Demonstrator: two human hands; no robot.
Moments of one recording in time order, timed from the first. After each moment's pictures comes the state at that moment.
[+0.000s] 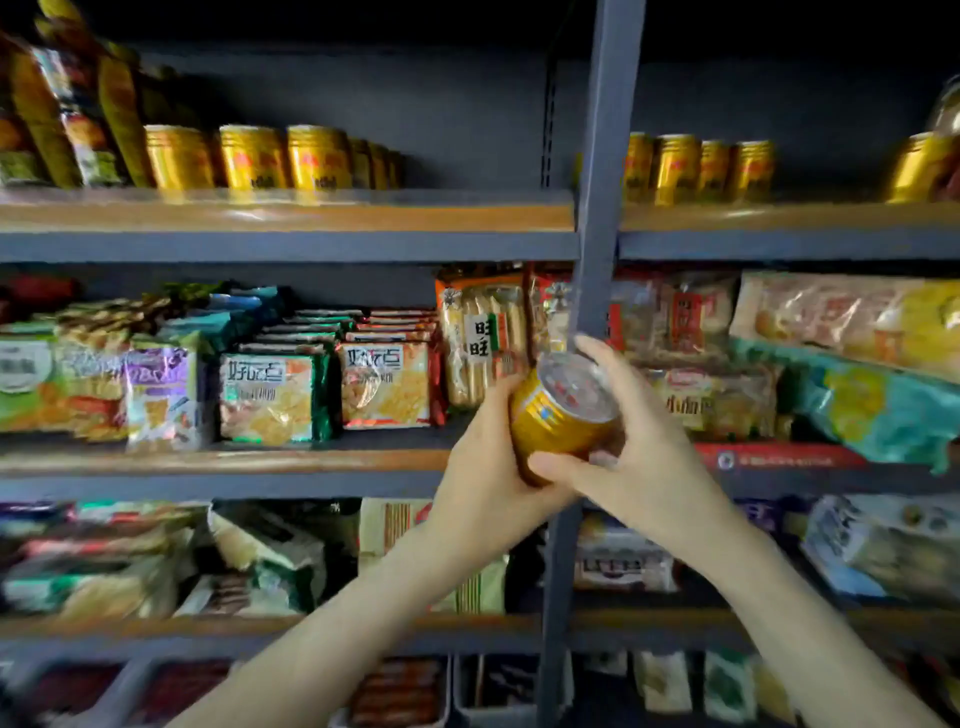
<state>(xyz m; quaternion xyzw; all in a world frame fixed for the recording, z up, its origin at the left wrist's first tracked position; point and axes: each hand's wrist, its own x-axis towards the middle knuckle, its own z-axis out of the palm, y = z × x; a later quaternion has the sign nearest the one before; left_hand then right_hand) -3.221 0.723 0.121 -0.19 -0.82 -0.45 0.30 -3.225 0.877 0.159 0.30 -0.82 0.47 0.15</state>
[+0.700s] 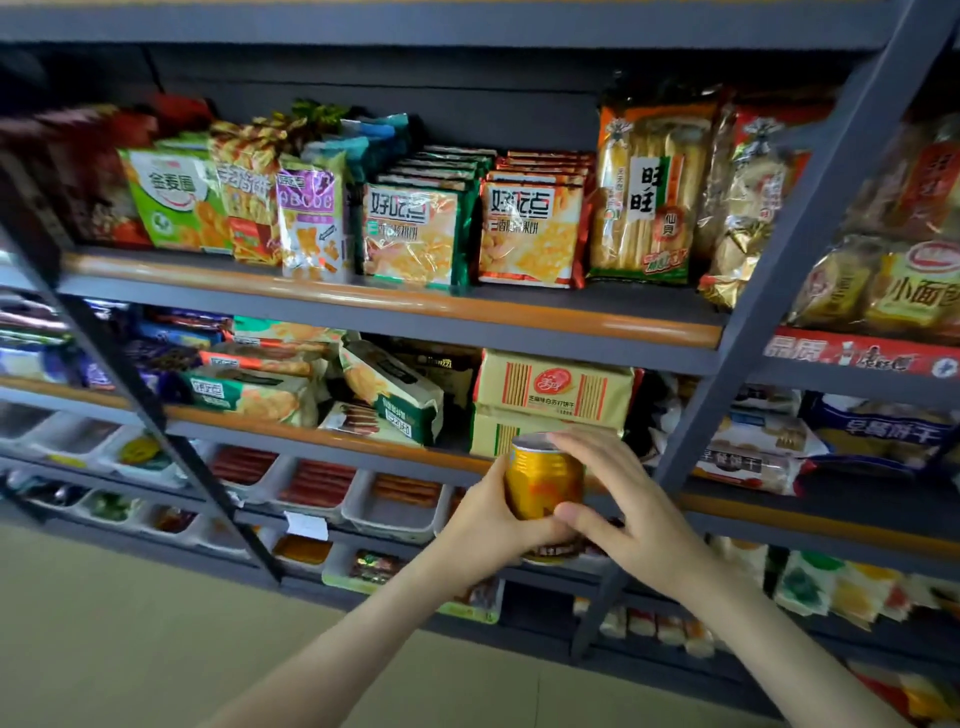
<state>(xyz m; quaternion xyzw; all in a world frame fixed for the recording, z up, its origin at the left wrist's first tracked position) -3.133 0.624 -0.025 0.05 -0.77 -0.63 0.00 -3.203 0.790 -0.010 0.47 -0.79 0.39 0.01</state>
